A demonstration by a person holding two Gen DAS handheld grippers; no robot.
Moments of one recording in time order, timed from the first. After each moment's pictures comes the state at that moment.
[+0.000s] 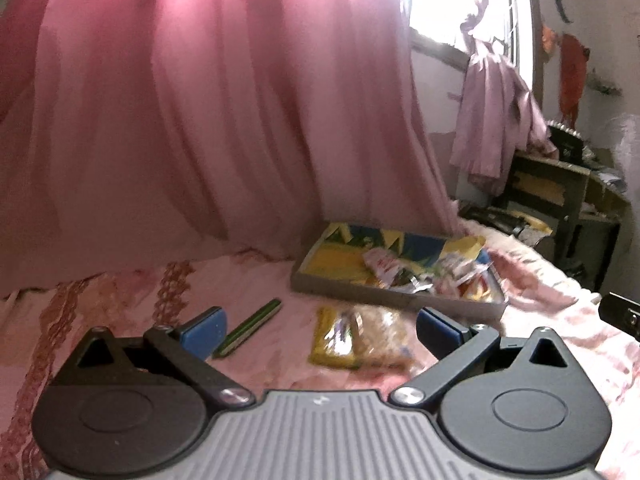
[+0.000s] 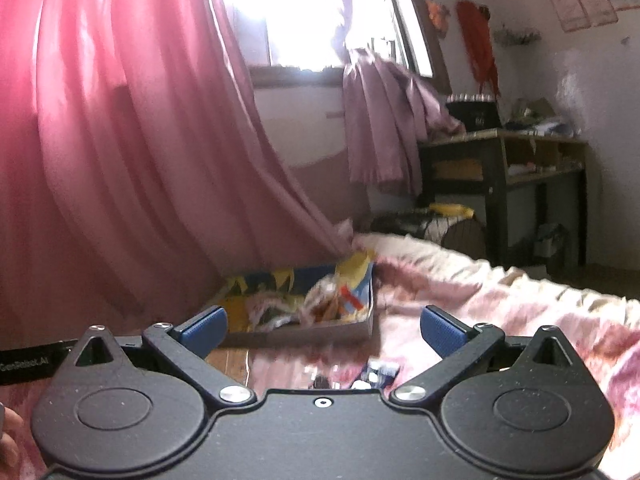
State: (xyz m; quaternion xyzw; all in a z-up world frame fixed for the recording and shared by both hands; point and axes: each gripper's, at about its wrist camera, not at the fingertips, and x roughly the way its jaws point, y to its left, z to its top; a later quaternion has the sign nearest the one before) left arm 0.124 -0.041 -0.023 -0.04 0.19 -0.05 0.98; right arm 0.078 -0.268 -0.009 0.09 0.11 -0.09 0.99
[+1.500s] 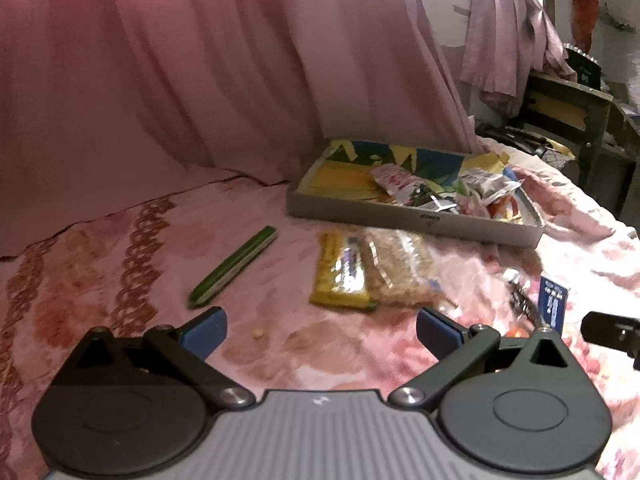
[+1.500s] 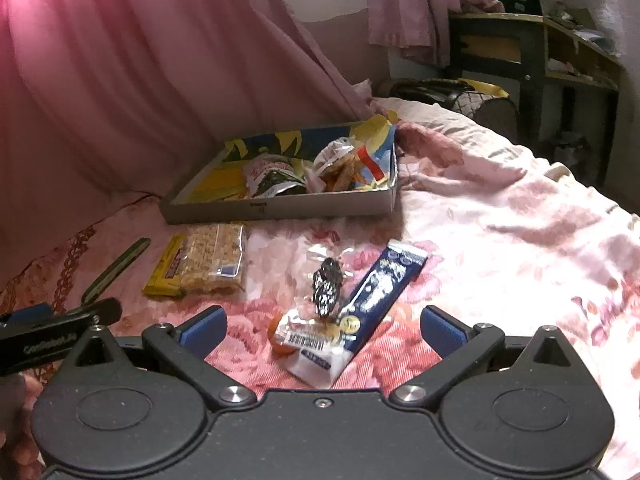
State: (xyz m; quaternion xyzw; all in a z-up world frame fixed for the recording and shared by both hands) left arm 0.191 -0.061 -0.070 0.00 0.29 -0.06 0.96; right arm 0.155 -0.268 -0.051 0.08 0.31 -0.06 0.95
